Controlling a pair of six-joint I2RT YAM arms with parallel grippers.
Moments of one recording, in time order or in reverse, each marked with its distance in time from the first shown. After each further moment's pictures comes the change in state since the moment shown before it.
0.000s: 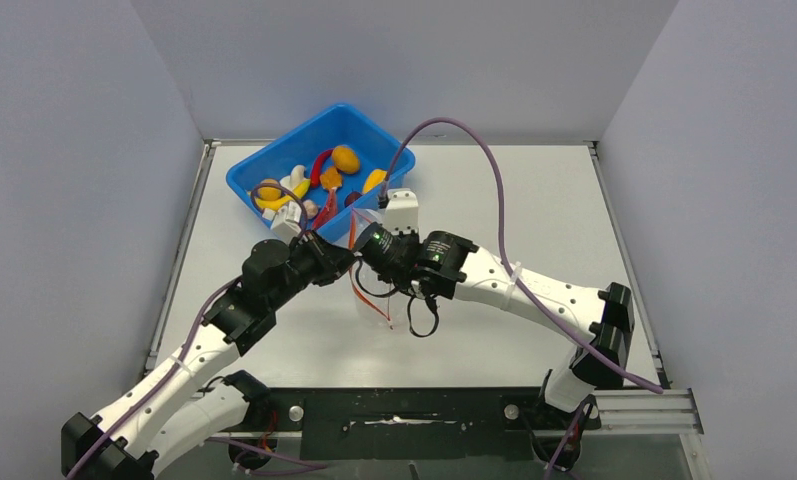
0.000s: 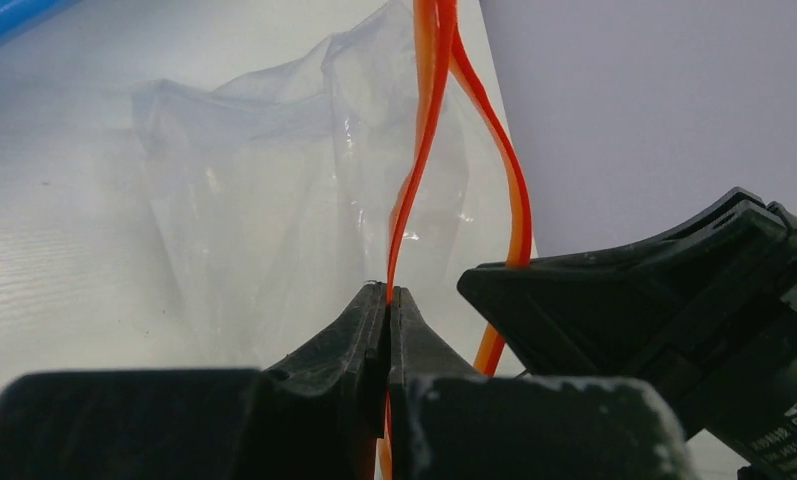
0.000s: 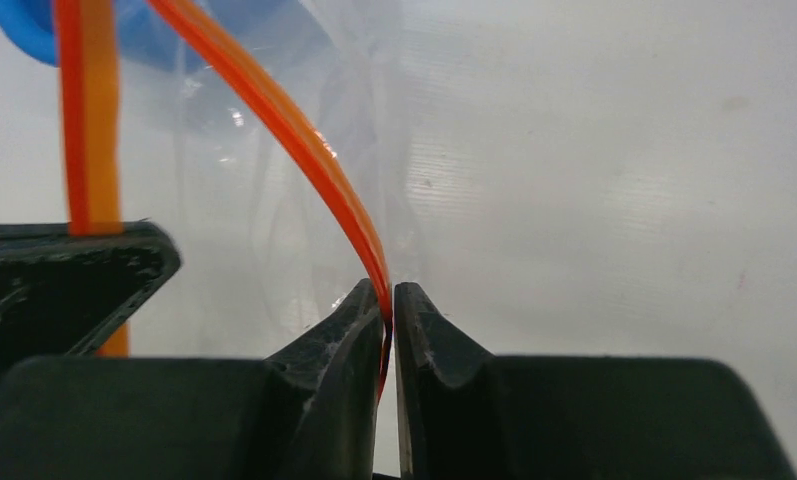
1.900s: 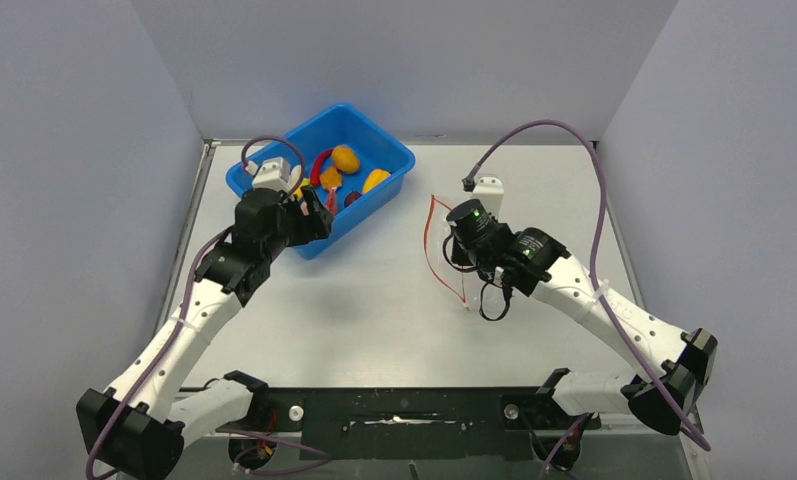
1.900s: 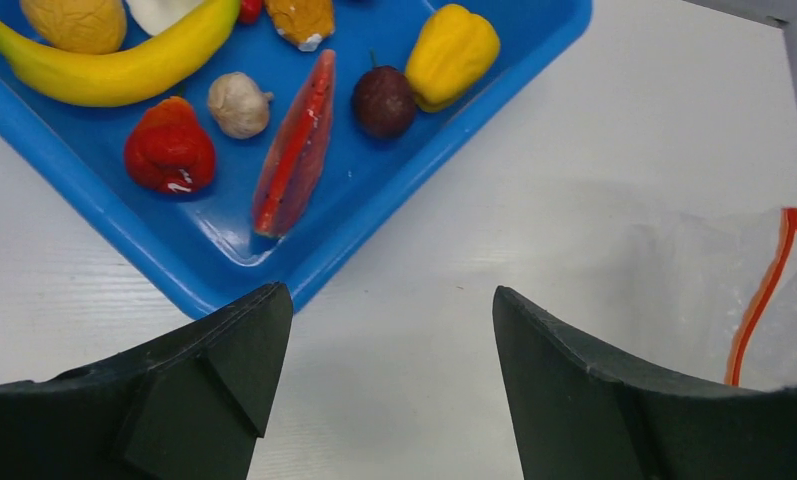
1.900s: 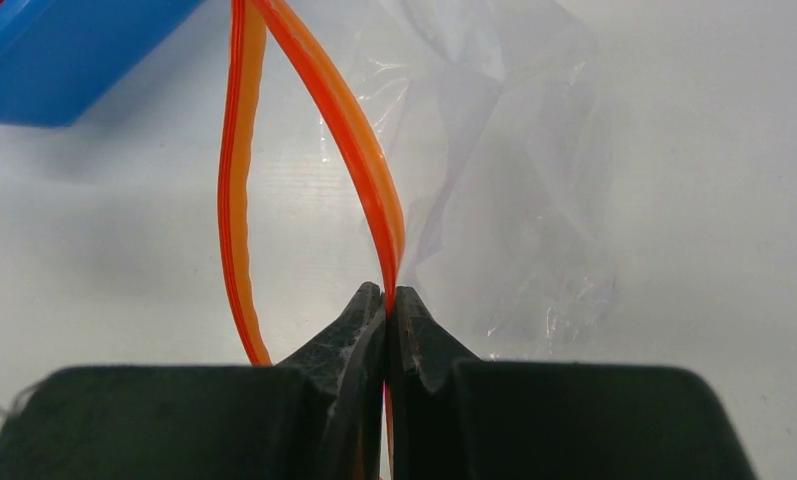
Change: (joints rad) left arm 0.236 0.255 0.335 -0.278 -0.139 0.426; right arm -0.327 -0.359 -0.369 0.154 -0.173 -0.206
